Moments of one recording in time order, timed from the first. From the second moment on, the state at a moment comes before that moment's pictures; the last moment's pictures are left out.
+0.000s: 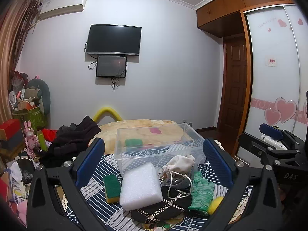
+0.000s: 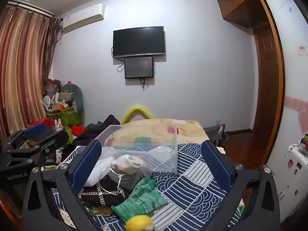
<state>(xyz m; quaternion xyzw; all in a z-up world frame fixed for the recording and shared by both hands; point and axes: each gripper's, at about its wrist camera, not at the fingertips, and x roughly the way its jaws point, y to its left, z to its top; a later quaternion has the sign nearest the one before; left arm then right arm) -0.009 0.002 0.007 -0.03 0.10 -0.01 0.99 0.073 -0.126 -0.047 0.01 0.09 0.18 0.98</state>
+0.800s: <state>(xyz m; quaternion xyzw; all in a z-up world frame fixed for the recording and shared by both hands) -0.011 0.002 0.008 -0.03 0.10 -0.01 0.99 0.069 -0.128 -0.044 0.02 0.09 0.19 0.98</state>
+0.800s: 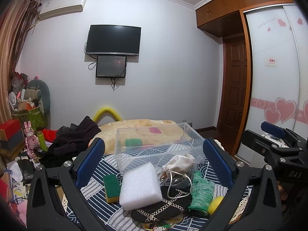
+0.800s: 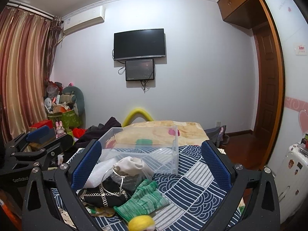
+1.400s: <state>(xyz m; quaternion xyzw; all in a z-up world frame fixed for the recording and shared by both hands) -0.011 0.002 0.008 -0.03 0.10 -0.01 0.99 0.066 -0.126 -0.043 0.02 0.08 0.19 0.98</state>
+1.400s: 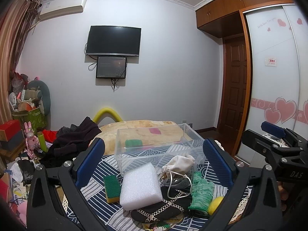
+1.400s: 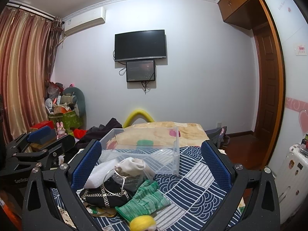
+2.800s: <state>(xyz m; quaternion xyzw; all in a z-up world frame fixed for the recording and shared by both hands) 0.049 0.072 -0.049 -0.08 0.21 0.02 0.97 0.114 -0.125 -0.085 0.03 0.17 0.23 0.96</state>
